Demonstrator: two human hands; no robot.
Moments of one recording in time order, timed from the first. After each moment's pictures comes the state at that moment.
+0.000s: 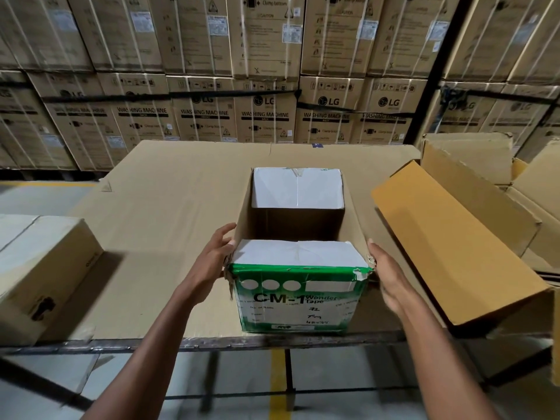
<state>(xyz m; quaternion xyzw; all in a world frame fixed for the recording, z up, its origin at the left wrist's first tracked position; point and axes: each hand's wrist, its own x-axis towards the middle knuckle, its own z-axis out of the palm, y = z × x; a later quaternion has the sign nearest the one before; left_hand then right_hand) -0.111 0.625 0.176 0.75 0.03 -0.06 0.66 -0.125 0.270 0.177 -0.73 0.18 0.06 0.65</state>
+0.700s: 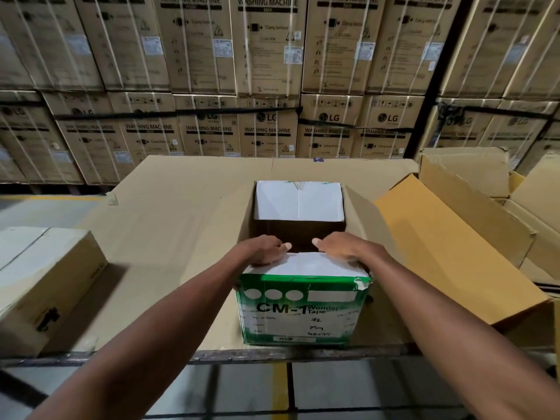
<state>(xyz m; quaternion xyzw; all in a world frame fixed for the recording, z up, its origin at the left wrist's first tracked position) -0.034 0.544 0.210 0.96 -0.12 -0.21 0.17 -0.035 0.315 0.220 -0.96 -0.05 0.20 0.17</state>
